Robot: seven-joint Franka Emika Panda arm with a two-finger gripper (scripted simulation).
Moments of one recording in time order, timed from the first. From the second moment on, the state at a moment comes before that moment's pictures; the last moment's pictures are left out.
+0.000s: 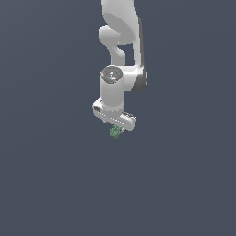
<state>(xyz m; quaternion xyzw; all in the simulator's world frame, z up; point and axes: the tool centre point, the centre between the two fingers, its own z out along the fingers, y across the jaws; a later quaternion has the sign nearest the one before) -0.040 -0.020 0.113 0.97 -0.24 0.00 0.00</state>
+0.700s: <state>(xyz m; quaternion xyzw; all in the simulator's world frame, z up) -0.056 -0.010 0.096 0.96 -0.28 0.00 0.00</state>
